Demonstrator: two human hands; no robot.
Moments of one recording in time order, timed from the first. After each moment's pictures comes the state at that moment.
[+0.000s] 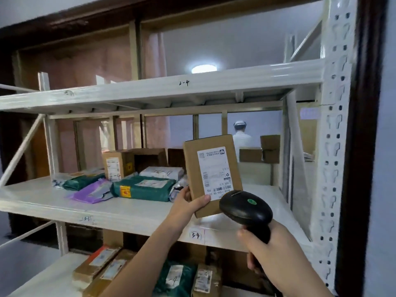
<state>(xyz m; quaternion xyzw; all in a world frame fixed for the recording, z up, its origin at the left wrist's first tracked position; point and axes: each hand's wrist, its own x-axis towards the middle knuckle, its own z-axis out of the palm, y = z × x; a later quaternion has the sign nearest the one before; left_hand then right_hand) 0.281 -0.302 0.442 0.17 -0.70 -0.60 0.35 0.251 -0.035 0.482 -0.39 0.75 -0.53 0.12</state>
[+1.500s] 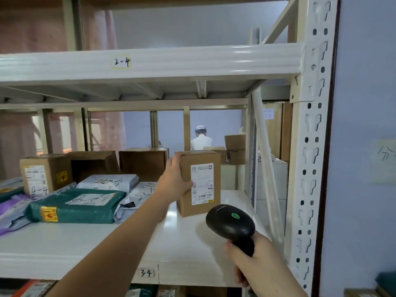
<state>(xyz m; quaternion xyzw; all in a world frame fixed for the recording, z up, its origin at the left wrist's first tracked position) 0.116 -0.354 0.515 0.17 -0.87 -0.26 0.38 0.150 -0.068 0.462 -0.30 0.79 -0.53 0.11</state>
